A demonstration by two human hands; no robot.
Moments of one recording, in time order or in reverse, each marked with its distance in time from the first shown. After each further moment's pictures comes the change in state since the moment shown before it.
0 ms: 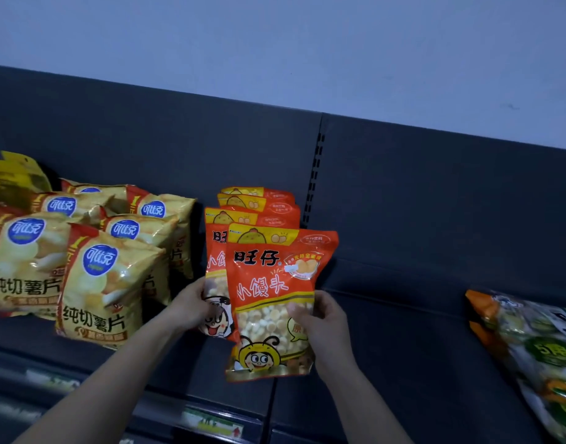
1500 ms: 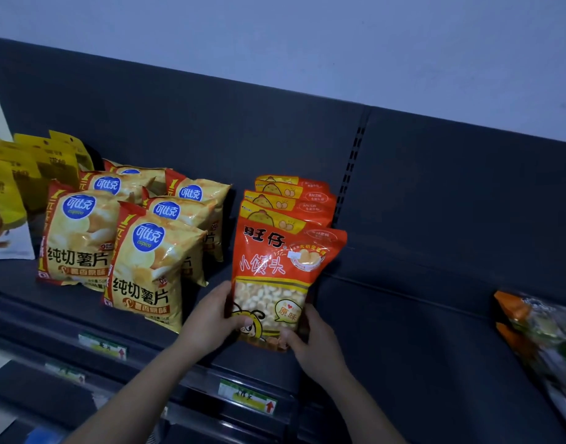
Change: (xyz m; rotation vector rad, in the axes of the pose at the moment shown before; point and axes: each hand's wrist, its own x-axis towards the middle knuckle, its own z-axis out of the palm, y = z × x) left_hand -0.042 -0.044 -0.009 0.384 0.107 0.339; right_hand -0.012 0.057 0.029 -0.734 -0.263 -0.222
